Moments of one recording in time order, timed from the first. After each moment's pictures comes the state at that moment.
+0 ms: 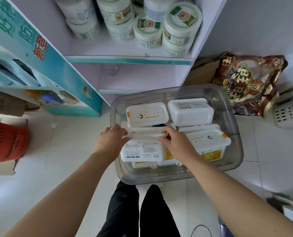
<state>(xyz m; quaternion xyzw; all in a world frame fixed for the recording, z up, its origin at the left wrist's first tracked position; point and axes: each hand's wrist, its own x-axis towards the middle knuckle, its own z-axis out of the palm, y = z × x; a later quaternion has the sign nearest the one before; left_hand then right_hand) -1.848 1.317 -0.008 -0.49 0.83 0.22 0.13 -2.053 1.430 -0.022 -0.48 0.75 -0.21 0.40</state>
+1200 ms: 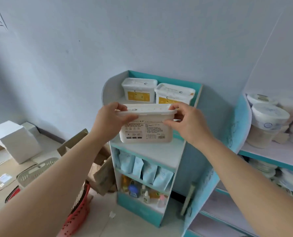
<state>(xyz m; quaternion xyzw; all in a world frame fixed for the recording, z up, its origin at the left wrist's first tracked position) -1.417 1.026 0.369 -0.58 0.66 0.23 -0.42 -1.648 1.054 0.370 -0.68 0.57 -0.43 0.17</state>
